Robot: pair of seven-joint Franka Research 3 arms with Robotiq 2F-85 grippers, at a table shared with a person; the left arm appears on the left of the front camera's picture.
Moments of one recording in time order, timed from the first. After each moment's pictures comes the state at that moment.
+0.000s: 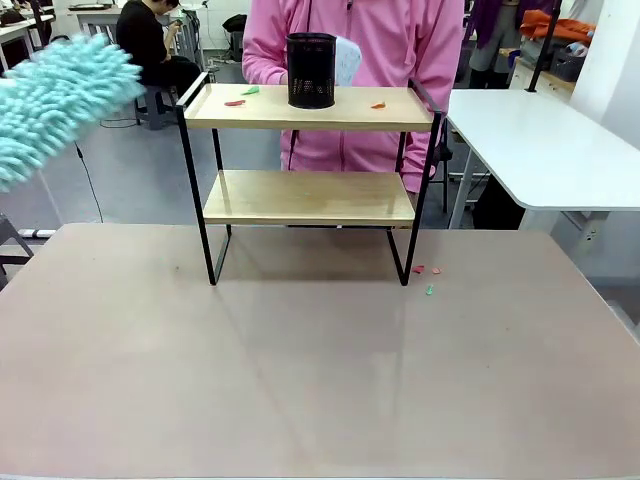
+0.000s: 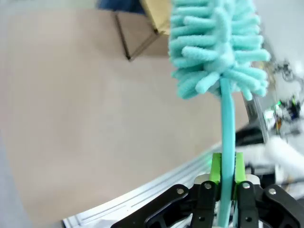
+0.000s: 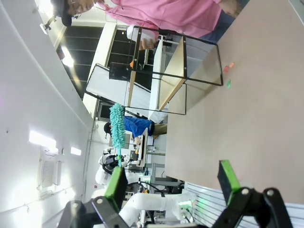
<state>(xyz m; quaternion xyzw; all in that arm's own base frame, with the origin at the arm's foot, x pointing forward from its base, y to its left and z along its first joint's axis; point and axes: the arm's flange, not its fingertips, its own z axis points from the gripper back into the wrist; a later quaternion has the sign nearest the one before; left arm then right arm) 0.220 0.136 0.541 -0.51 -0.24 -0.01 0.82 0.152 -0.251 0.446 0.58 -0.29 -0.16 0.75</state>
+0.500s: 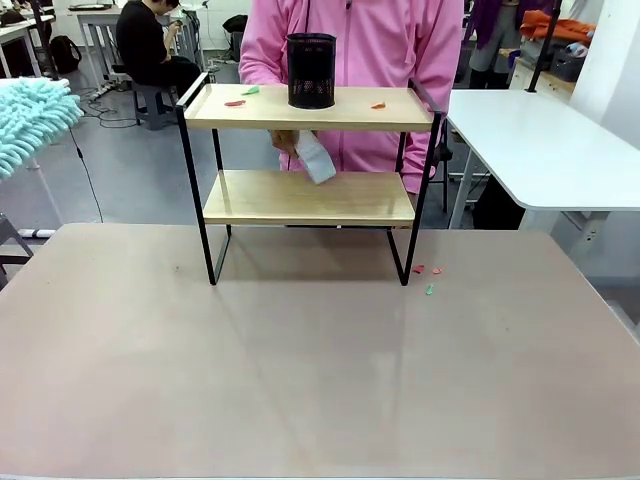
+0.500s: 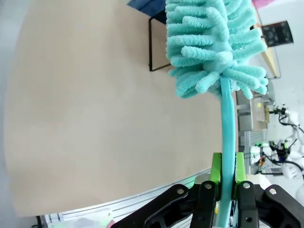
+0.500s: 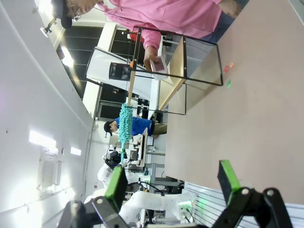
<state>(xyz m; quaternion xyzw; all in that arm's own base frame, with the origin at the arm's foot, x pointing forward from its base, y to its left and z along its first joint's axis) 0.242 0.154 0.525 -0.53 -0.23 0.10 0.81 0.152 -0.251 0.446 0.58 -0.29 -0.16 0.75</state>
